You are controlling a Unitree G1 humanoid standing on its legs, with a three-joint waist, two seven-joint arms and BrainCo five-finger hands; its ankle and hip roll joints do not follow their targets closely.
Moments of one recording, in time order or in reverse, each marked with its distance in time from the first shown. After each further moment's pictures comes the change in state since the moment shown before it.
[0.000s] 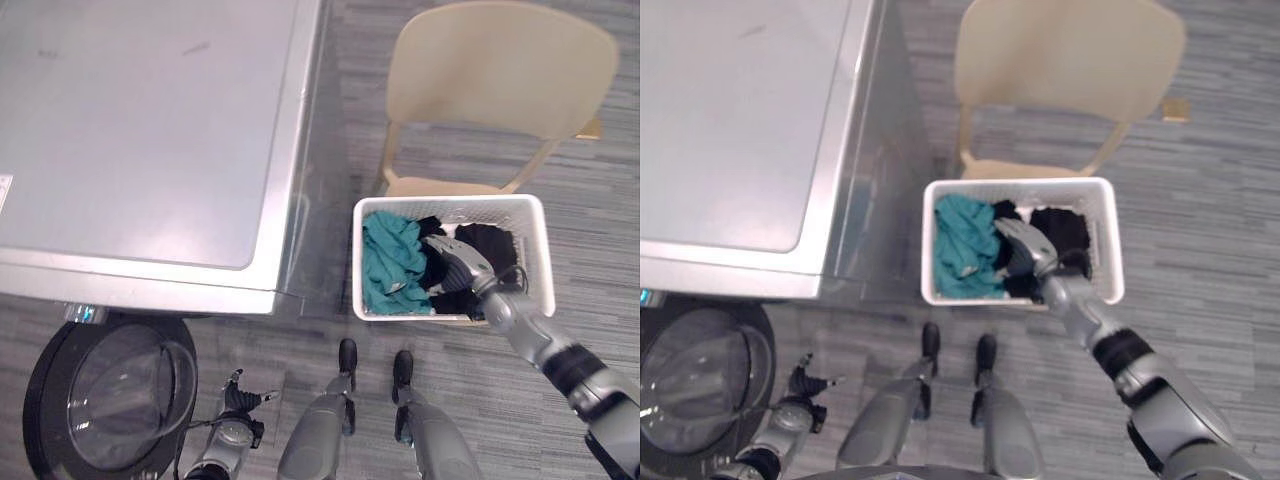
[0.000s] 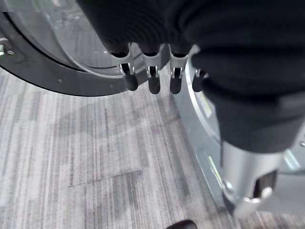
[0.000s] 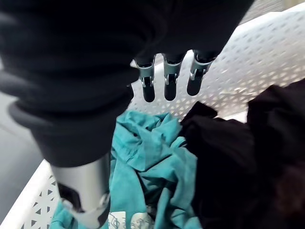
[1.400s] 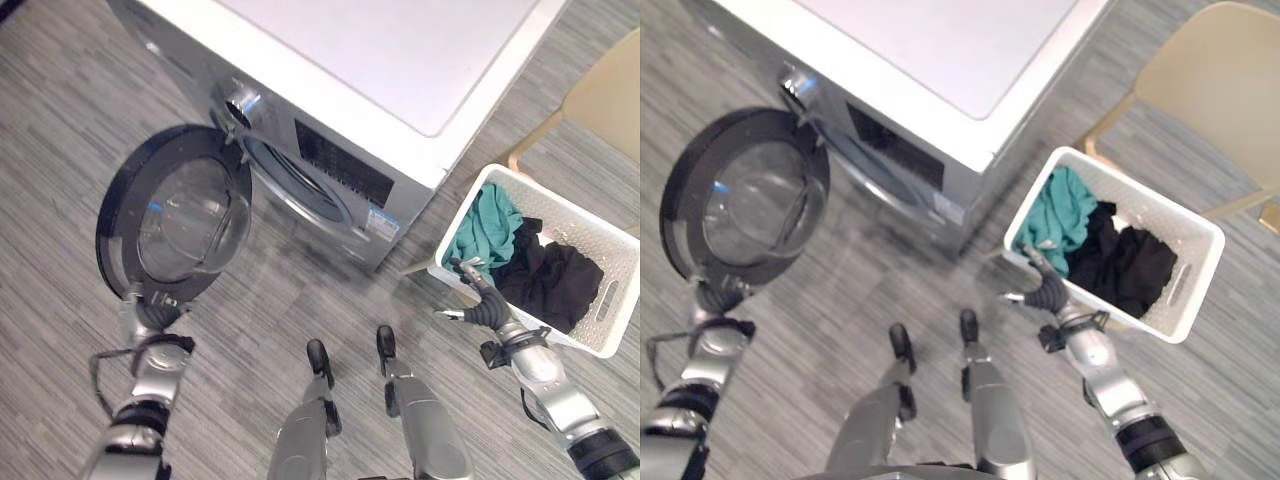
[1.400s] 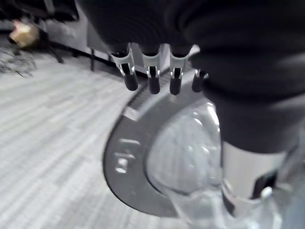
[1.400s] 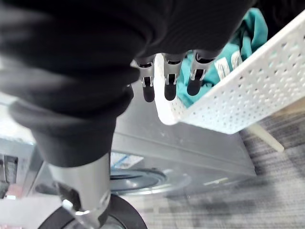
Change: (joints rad) left arm -0.077 0.226 0.162 -0.344 0.019 0.039 0.185; right arm 0.559 0.039 -0.393 -0.411 0.489 -0.102 0.089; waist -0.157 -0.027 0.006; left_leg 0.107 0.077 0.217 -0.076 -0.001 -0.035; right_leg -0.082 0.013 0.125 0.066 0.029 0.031
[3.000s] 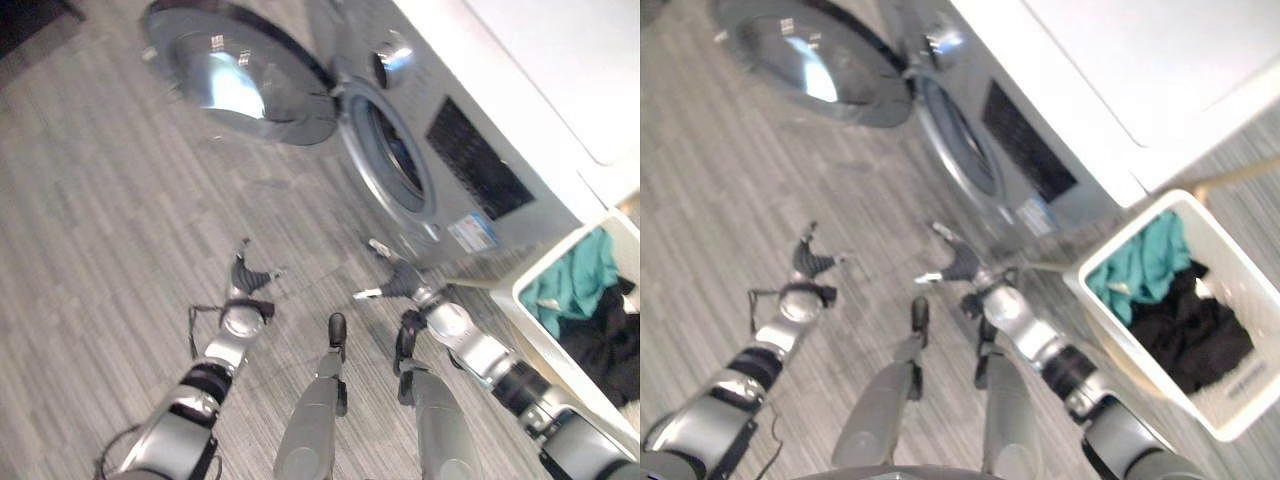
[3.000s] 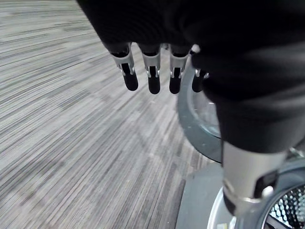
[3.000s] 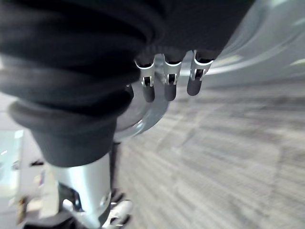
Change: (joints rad) left arm -0.346 -0.046 -0.298 0.098 -0.156 -0.057 -0.063; right arm -0.411 0.149 0.397 0.201 -0.004 0.062 -0.047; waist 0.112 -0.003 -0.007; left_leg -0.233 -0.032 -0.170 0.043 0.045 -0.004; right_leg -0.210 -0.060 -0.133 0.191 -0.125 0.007
